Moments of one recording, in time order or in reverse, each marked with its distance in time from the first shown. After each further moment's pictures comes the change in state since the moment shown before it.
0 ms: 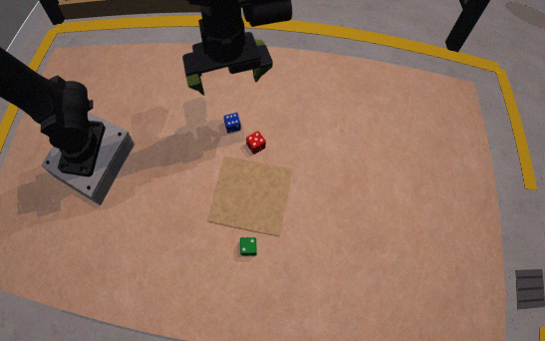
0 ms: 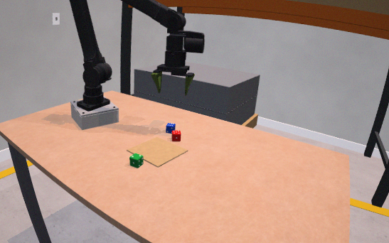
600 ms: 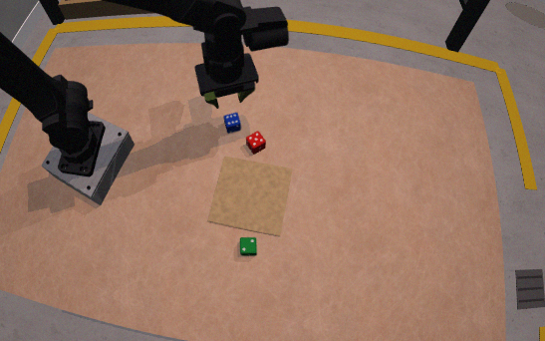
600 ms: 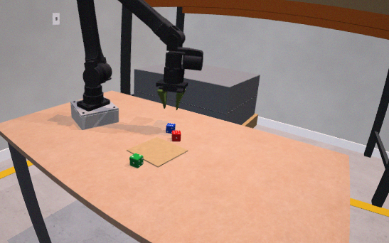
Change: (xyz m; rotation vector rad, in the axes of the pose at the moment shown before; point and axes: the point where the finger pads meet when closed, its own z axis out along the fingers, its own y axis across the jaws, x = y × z) arm -0.003 0.005 0.058 -0.021 0.000 -0.008
